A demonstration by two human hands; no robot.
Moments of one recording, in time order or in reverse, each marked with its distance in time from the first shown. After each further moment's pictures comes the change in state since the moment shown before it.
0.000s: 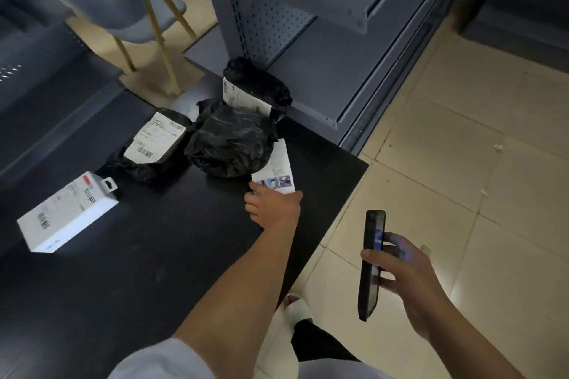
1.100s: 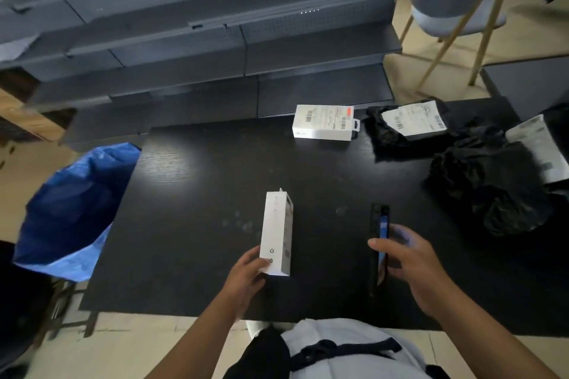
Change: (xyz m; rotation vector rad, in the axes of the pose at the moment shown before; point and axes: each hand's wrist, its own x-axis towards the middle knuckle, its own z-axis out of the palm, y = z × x) left_hand -0.122 -0.402 -0.164 -1.278 0.037 -0.512; right_hand -0.025 -0.006 0.243 -0.431 -0.891 -0.090
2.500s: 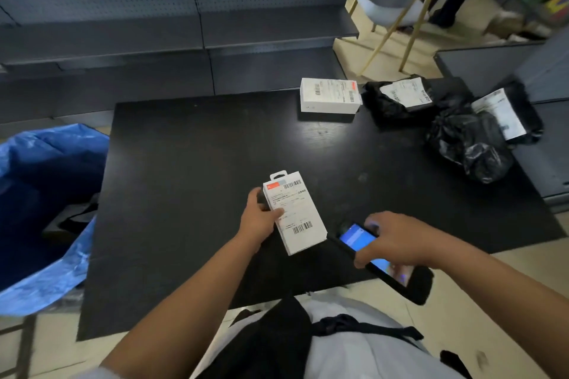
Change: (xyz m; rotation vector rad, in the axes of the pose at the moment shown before) left_hand 0.085 0.064 -0.101 0.303 -0.136 0.184; right_hand -0.060 -0.037 0.203 -1.222 -0.059 0.312
